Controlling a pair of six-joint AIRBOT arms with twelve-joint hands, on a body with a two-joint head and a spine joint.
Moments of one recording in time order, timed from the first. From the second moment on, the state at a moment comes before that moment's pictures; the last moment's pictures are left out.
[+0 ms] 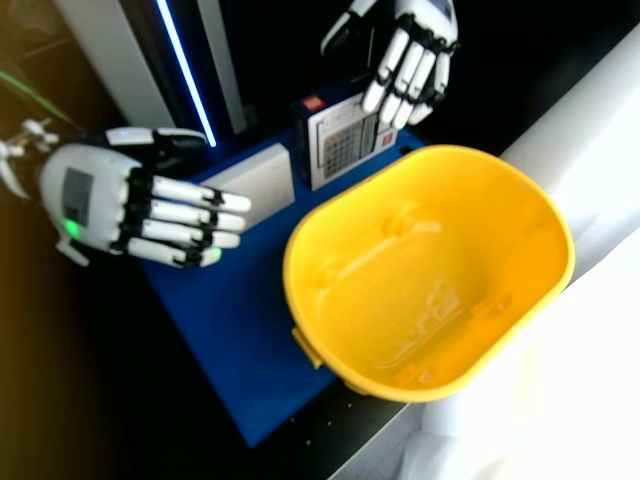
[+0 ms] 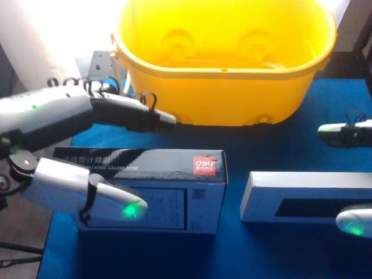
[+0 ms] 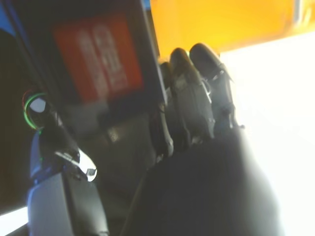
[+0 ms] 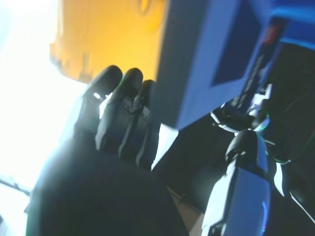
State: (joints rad) left arm 0.78 -0.71 0.82 0.28 -0.66 0.50; right arm -1.38 -0.87 0.83 -2.85 -1.42 2.74
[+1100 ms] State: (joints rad) left arm 0.84 -0.76 0.87 0.19 -0.74 0.48; right arm -1.37 -0.92 0.86 -2.88 -1.39 2.81
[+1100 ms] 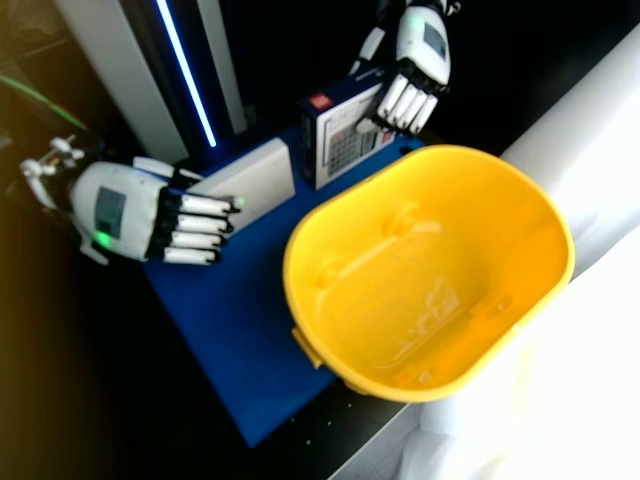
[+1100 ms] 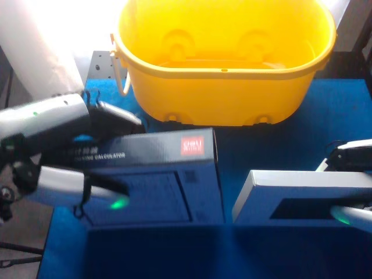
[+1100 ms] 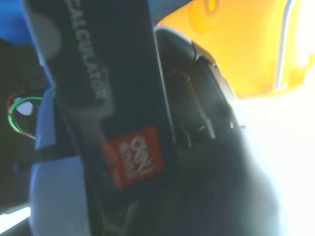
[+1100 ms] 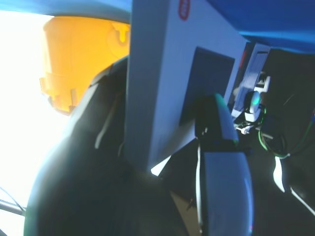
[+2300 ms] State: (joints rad) left arm 0.65 -0.76 0.92 0.09 -1.16 0.63; right arm -1.35 -0.89 0.85 -2.91 -1.50 2.83
